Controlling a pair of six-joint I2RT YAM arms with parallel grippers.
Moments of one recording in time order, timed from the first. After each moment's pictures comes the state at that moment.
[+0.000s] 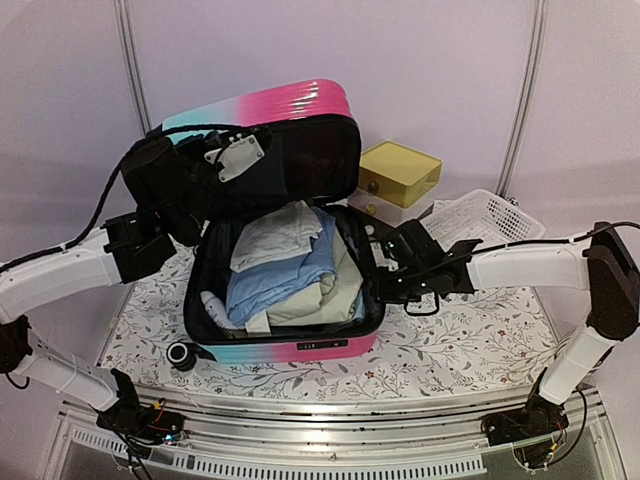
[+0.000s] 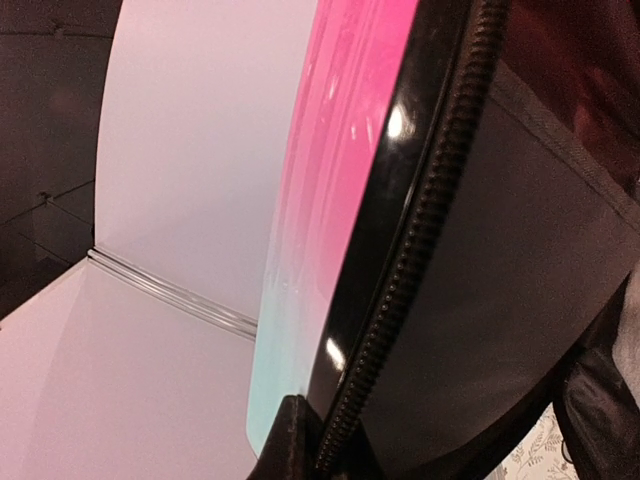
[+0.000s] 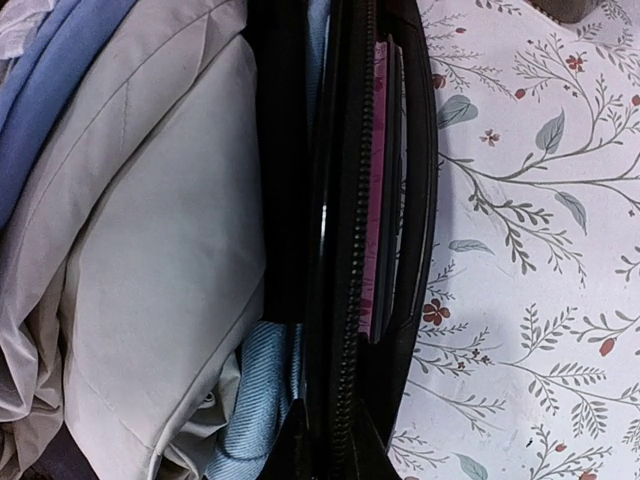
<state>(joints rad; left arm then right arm) -0.92 1.27 1.15 0.38 -0.93 1.39 0.86 1.65 1.05 -0.27 0.08 0.70</state>
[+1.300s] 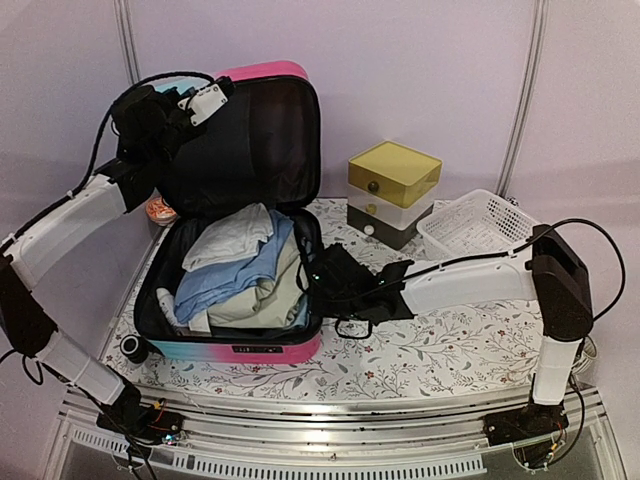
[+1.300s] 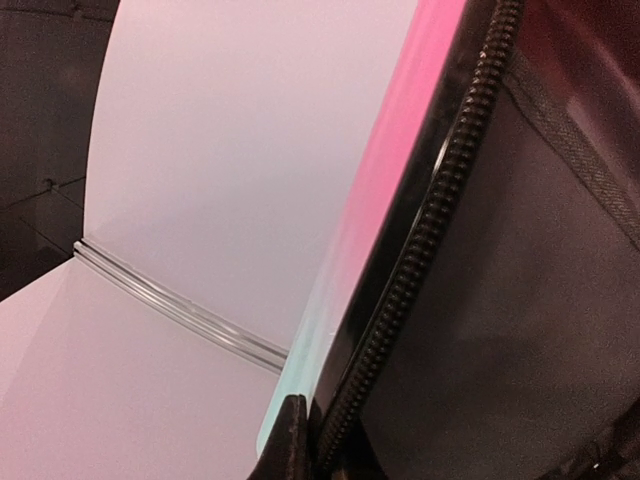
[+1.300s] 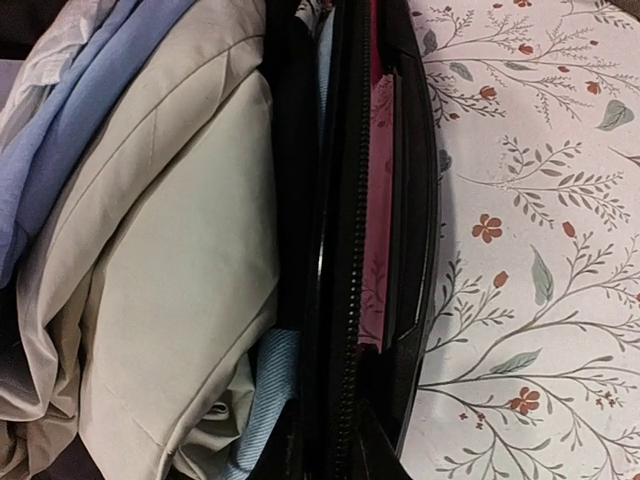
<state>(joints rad) -0.46 1.44 1.43 0.26 -0.47 1.26 1.13 1.93 1.33 -0.20 0.37 0.95</state>
